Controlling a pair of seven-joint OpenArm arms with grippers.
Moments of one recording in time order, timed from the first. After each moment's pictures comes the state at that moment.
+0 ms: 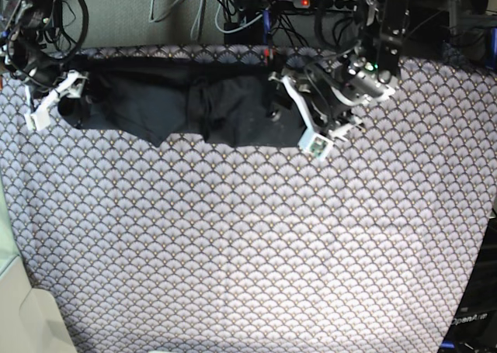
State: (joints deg) left arm 13.4 -8.9 9.1 105.0 -16.2 -18.9 48.6; right arm -14.5 12.9 39.0 87.5 42.4 40.1 -68.8
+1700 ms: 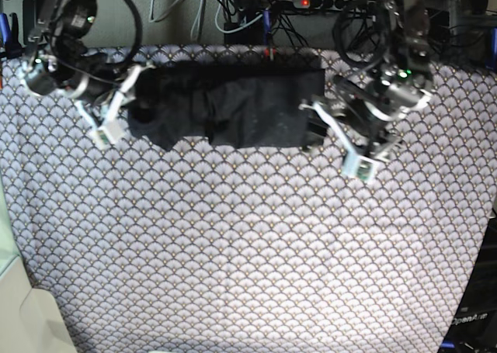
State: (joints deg) left arm 12.8 -8.2 -4.2 111.5 -16.9 -19.4 48.7; right arm -14.2 3.0 21.4 110.1 41.3 39.8 -83.2
